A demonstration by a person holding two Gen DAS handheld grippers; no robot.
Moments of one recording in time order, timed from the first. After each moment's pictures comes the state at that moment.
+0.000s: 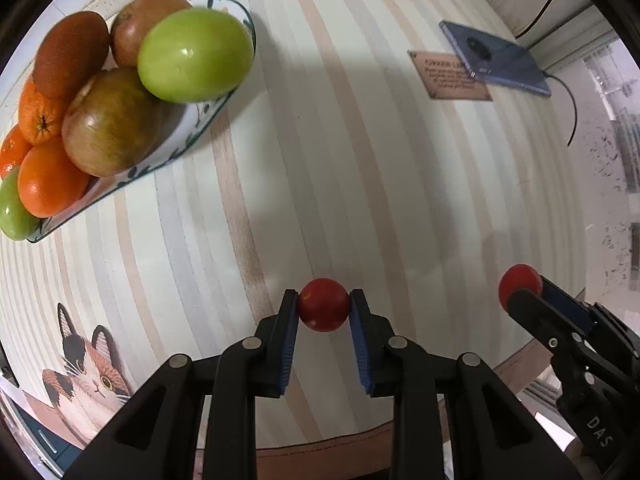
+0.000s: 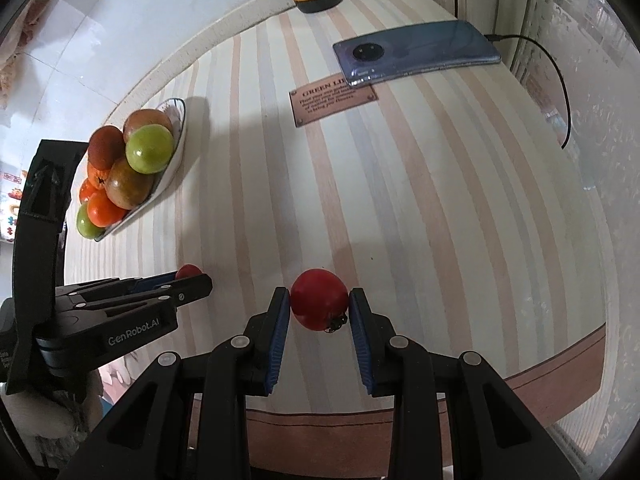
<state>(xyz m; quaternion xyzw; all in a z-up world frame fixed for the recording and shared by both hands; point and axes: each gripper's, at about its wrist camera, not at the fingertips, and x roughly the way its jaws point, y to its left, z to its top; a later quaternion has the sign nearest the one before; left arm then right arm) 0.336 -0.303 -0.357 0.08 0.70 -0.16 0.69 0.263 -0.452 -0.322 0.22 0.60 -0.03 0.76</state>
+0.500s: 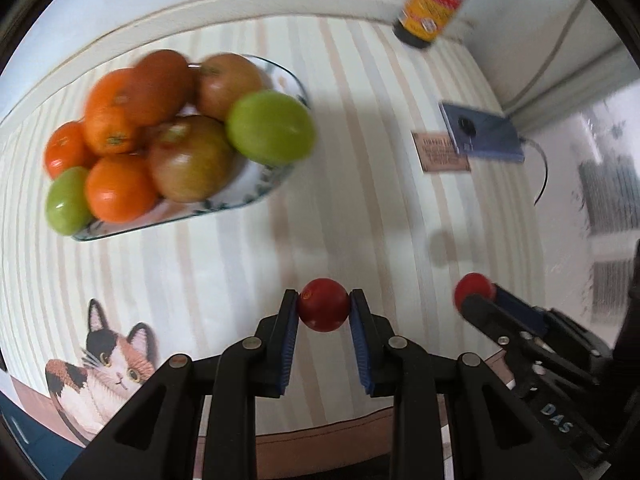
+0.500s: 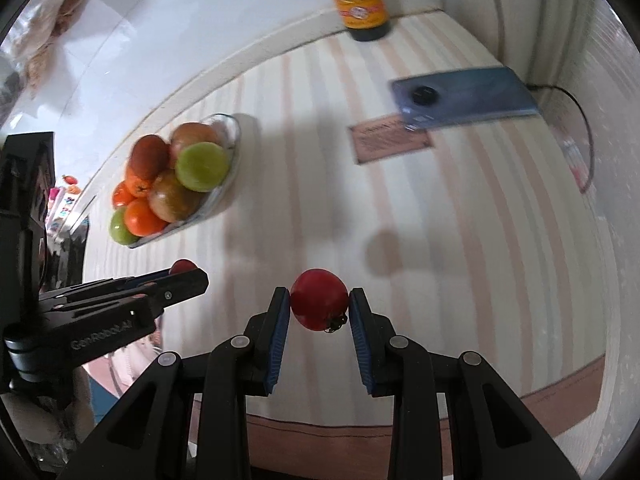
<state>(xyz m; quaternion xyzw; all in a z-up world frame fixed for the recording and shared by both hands) 0.347 -0.257 -0.289 0.01 0.67 -0.16 0.73 0.290 -0.418 -0.288 0.21 0.58 0.02 0.78</state>
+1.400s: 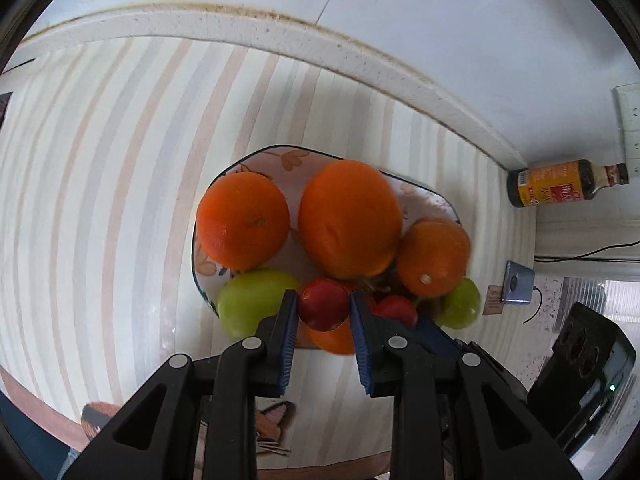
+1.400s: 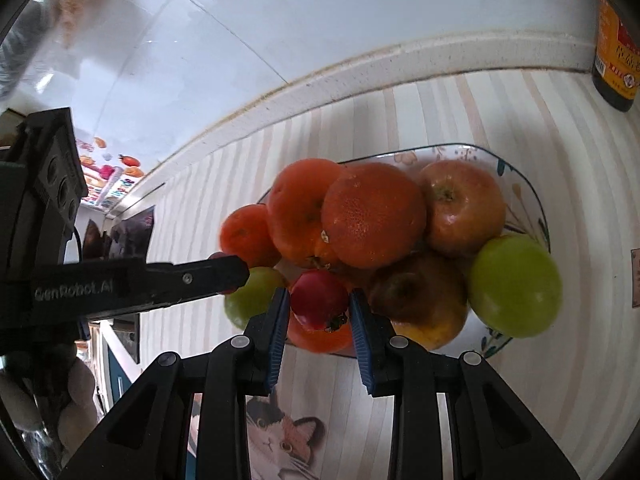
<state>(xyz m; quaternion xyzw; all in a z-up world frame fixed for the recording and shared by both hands) 0.493 -0.075 -0.291 -0.15 0.70 -0.09 0.70 0.448 -0.239 -0.304 0.22 0.58 0.13 0.77</state>
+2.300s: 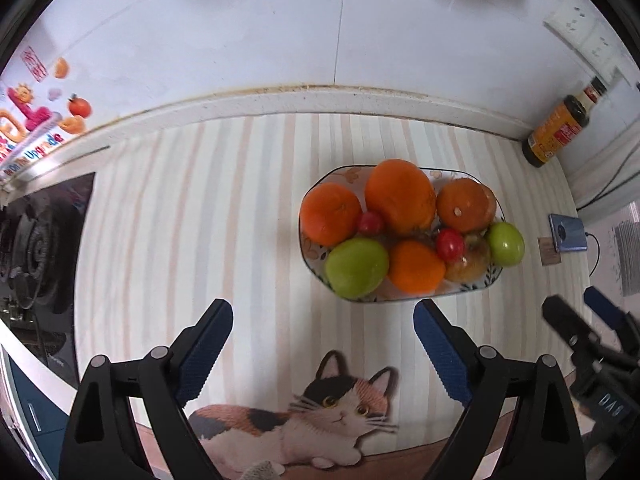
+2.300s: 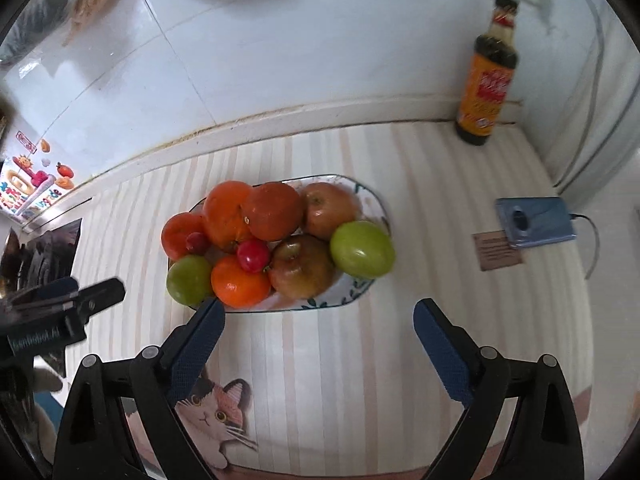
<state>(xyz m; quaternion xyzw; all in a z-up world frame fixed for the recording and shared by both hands) 0.404 -0.048 -0.217 0.02 0.59 -0.06 0.80 0.367 -0.244 -0.209 0.09 0.54 -0.06 0.83</state>
